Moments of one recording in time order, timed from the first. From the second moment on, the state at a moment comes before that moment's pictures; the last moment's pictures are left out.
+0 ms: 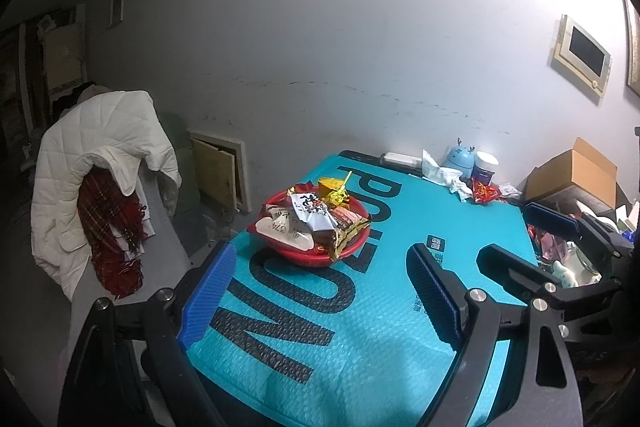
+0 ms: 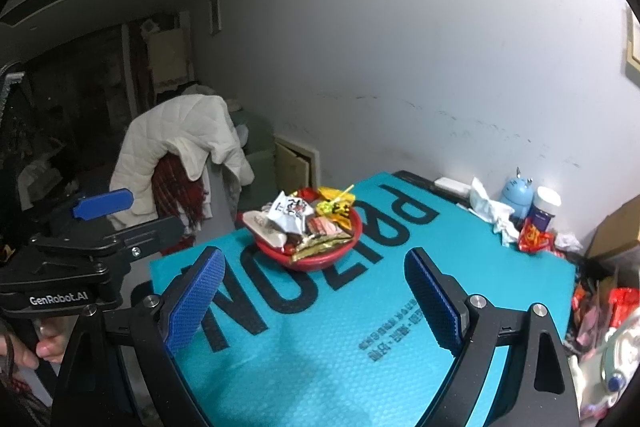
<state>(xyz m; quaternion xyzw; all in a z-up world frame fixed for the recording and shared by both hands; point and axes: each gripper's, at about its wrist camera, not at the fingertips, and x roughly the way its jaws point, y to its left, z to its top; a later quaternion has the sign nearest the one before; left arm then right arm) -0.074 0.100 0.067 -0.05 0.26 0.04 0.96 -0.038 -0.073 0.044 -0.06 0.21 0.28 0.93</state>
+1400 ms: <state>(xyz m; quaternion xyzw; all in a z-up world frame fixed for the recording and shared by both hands) -0.071 0.102 0.054 -0.06 0.28 0.04 0.96 -0.028 -0.068 0.033 -0.07 0.25 0.28 0.92</state>
